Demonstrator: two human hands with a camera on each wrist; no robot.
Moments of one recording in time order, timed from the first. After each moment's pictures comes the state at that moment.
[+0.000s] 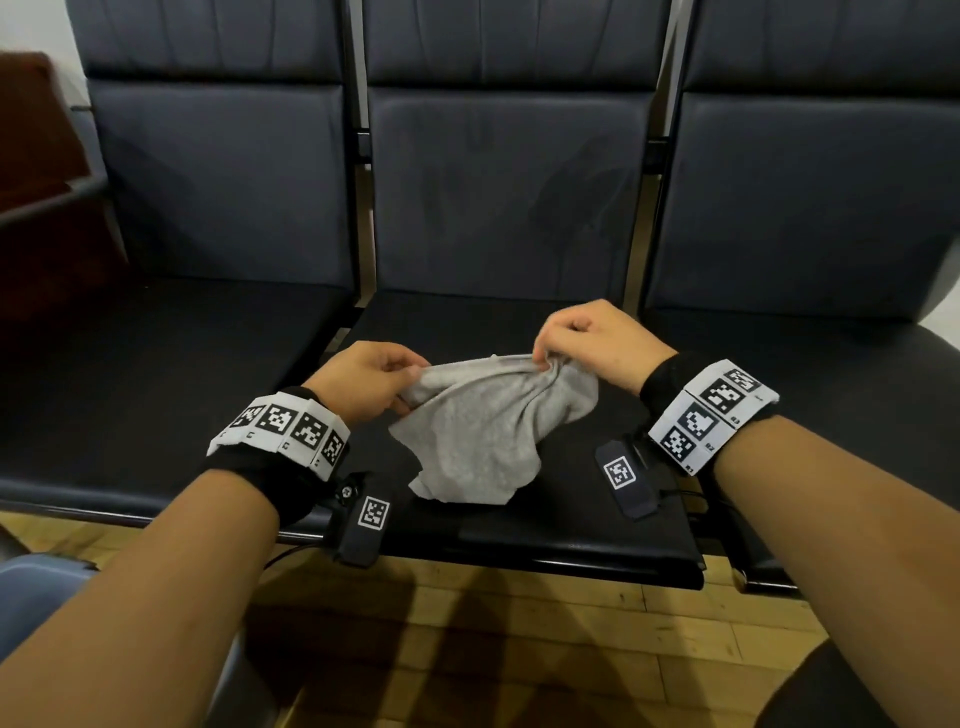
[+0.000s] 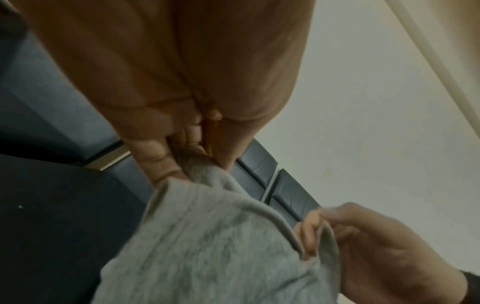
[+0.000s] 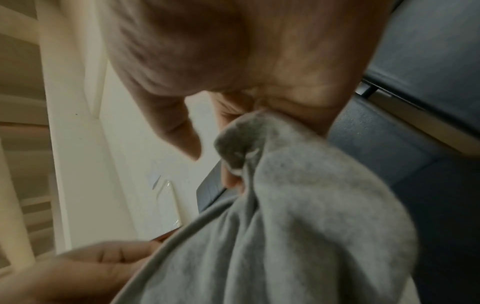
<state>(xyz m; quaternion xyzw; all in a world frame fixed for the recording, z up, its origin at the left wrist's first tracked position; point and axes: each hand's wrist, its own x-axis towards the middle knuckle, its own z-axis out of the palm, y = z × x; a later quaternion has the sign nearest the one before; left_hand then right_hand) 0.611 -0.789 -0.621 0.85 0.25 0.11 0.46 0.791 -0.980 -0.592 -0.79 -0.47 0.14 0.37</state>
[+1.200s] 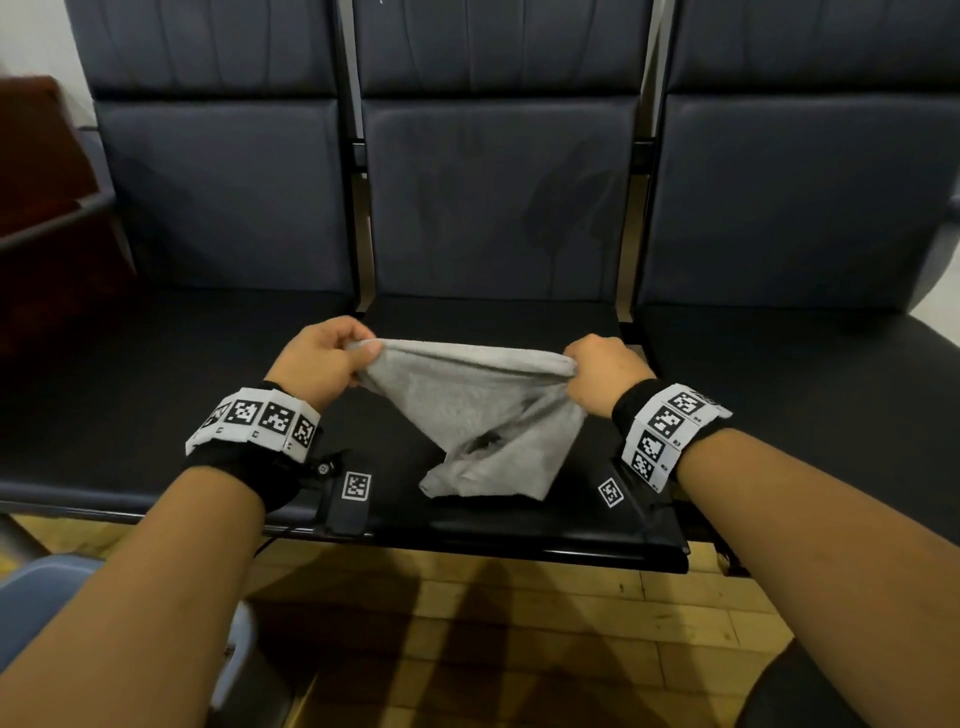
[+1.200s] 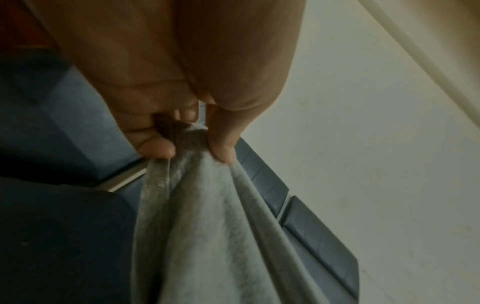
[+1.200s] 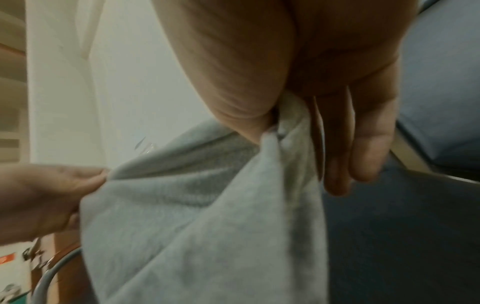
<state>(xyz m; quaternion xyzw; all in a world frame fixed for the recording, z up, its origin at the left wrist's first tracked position) 0.597 -0.769 -0.609 0.83 0.27 0.24 0.42 0.801 -0.990 -0.625 -0.91 -0.38 0.07 0.14</state>
